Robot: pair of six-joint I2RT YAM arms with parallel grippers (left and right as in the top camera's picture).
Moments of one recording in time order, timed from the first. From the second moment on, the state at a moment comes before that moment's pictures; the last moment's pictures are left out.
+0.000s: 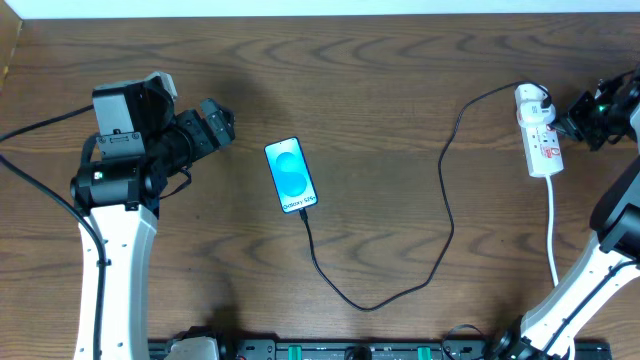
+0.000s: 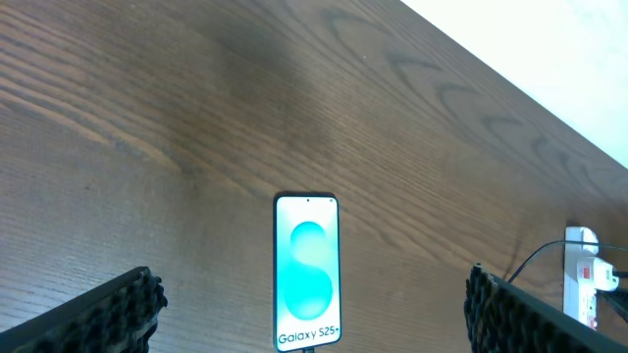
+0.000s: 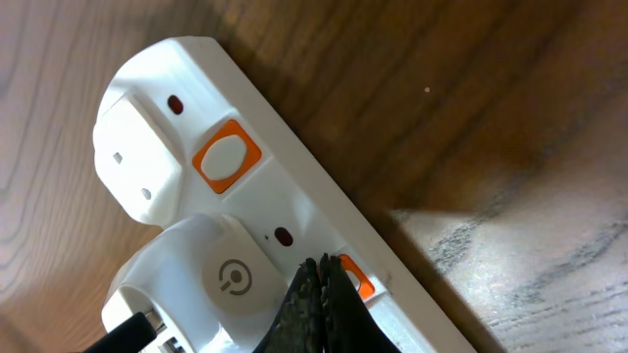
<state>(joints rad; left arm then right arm) 0.11 1.28 1.22 -0.78 0.30 -0.41 -0.49 2.28 1.77 -0.85 -0.47 0.32</state>
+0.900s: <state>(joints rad) 0.11 1.28 1.22 -0.78 0.30 -0.41 -0.52 2.27 1.78 -0.84 -0.44 0.49</state>
